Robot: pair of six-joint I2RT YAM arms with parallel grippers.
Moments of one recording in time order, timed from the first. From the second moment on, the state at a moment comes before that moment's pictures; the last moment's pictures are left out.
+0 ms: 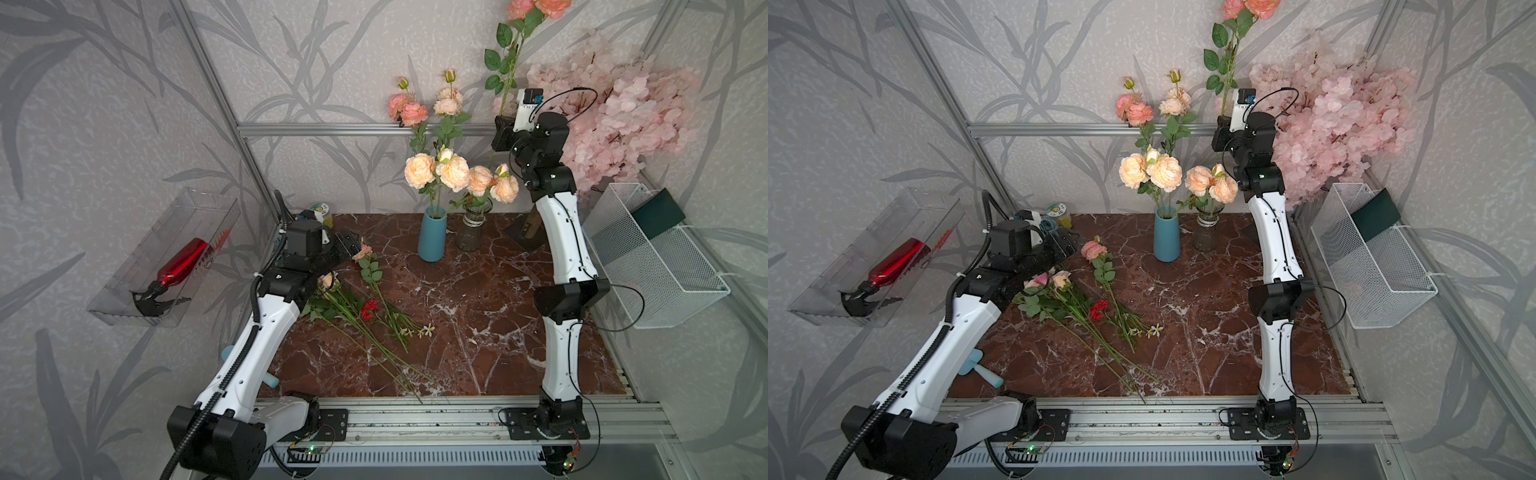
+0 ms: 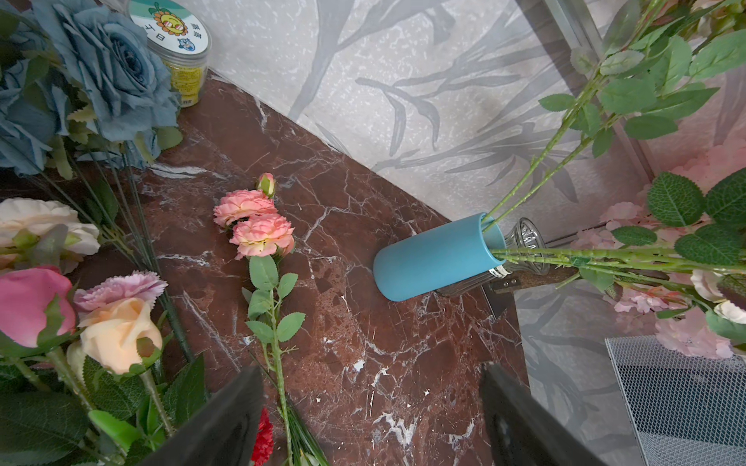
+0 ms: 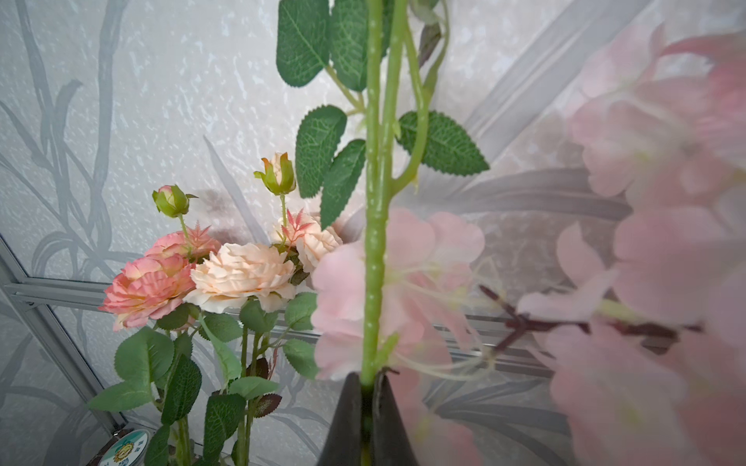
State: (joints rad) left arm -0.19 1.17 1.17 -0.49 0.13 -0.72; right arm 0.14 2.25 2.74 -0.42 -0.15 0.15
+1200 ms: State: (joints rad) left arm -0.17 1.22 1.16 -0.44 0.17 -0.74; right arm 0.16 2.30 2.61 -0.14 -0.11 0.10
